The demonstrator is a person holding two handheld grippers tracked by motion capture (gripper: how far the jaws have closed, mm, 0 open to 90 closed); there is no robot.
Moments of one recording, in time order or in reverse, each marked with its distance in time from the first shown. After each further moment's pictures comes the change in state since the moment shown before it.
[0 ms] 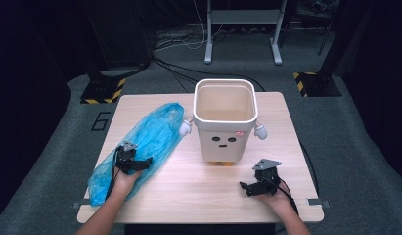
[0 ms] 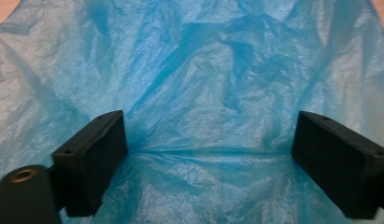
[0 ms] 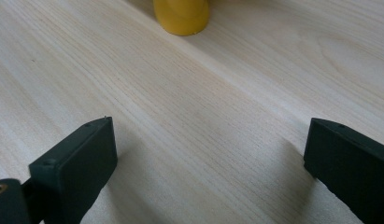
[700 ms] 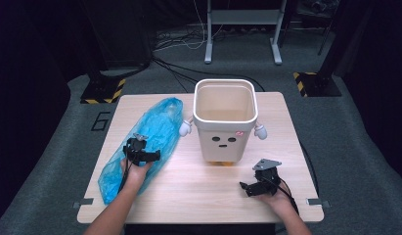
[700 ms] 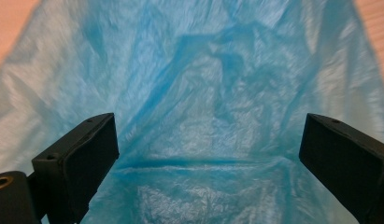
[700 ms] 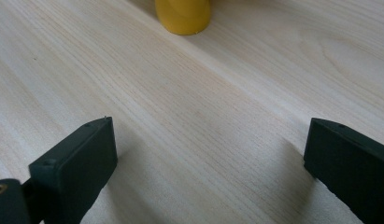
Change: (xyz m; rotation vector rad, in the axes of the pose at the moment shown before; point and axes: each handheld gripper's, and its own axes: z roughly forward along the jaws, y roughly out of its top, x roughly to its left) left arm -0.027 0.036 0.008 0.049 0.095 -0.010; right arm 0.000 0.000 0.000 0.001 0.010 -0.001
